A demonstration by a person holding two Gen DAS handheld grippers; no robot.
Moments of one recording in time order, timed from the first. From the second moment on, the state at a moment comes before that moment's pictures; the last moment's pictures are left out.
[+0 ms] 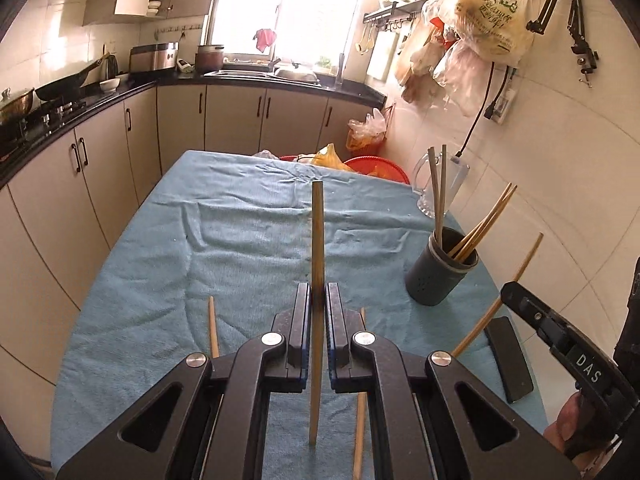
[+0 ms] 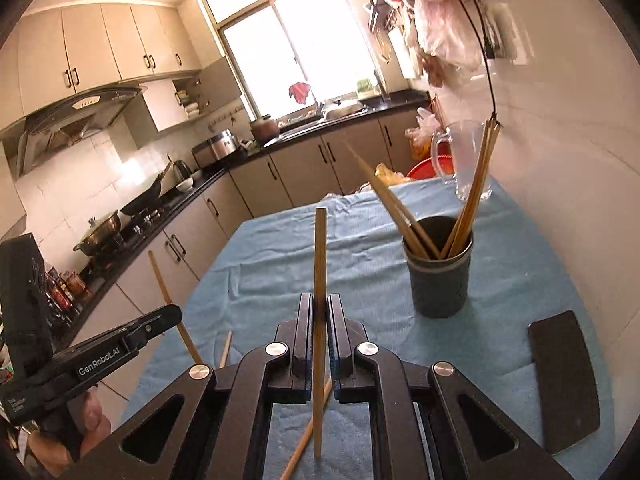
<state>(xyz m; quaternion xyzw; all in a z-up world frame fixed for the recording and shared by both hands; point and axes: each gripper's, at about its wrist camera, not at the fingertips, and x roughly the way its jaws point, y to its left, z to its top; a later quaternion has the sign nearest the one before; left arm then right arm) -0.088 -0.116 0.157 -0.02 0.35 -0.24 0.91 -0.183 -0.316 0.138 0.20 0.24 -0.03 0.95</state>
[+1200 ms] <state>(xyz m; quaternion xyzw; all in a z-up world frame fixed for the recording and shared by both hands) -0.097 -0.117 0.168 -0.02 0.34 -0.23 0.91 -0.199 -0.332 0.148 0.22 0.22 -0.04 0.95</state>
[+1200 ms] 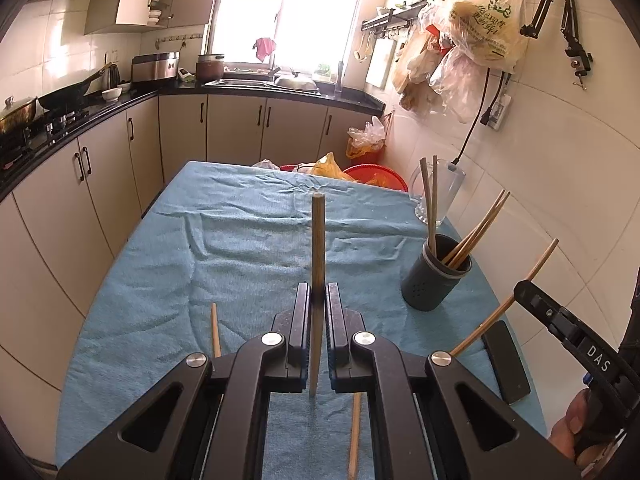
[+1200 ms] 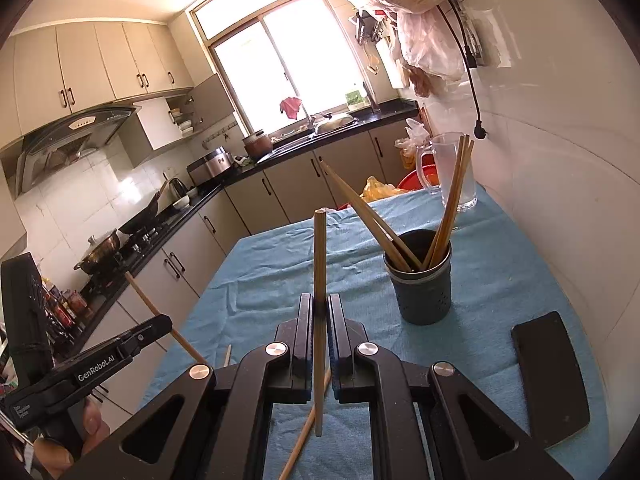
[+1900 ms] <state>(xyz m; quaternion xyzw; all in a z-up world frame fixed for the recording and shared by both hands) -0.107 -0.128 0.178 0.00 0.33 -0.24 0.92 -0.217 -0.343 0.159 0.23 0.20 -0.04 0.95</state>
